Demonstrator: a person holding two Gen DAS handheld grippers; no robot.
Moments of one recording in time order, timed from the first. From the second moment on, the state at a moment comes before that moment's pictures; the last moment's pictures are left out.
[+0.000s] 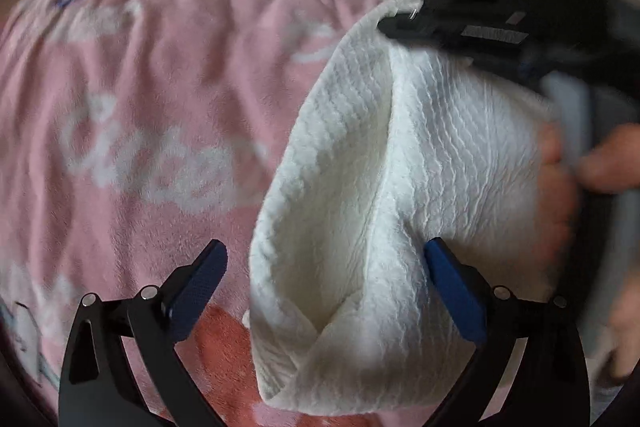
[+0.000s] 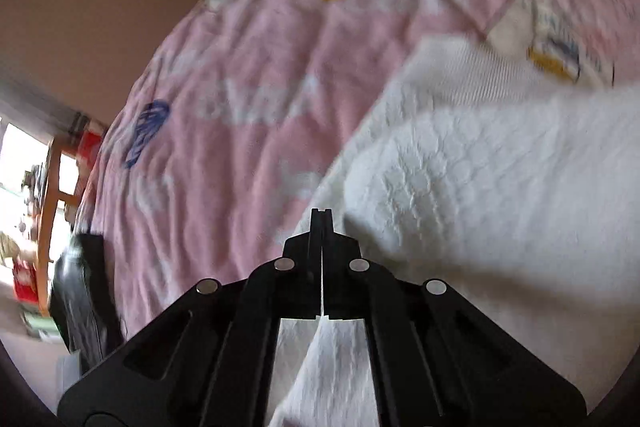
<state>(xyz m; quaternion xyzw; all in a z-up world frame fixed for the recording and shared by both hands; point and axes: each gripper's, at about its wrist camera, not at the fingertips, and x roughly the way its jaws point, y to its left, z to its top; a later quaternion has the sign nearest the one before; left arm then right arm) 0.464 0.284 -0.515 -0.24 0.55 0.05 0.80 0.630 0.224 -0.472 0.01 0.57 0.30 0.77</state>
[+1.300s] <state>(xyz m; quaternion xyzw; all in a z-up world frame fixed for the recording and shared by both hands) 0.445 0.297 -0.494 -0.26 0.55 -0.01 0.79 0.602 0.226 -0.459 -0.14 0.56 0.21 0.79</state>
